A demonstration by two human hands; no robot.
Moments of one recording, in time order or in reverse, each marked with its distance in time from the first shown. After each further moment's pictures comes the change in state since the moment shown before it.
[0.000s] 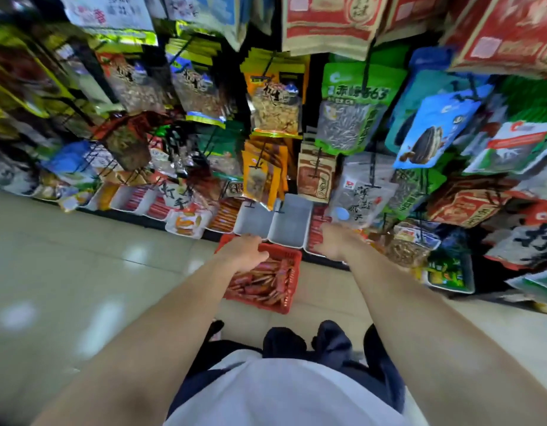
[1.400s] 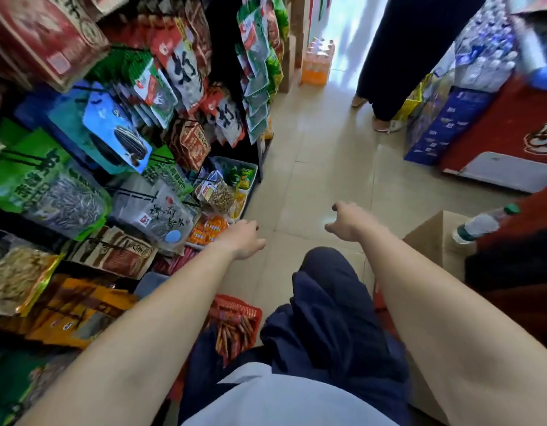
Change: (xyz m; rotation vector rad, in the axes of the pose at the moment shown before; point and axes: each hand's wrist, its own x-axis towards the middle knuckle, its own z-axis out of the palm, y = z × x) left_hand -0.033 0.153 0.033 0.927 -0.305 1.196; right_hand -0.266 -0.027 0.171 0.810 0.502 1.297
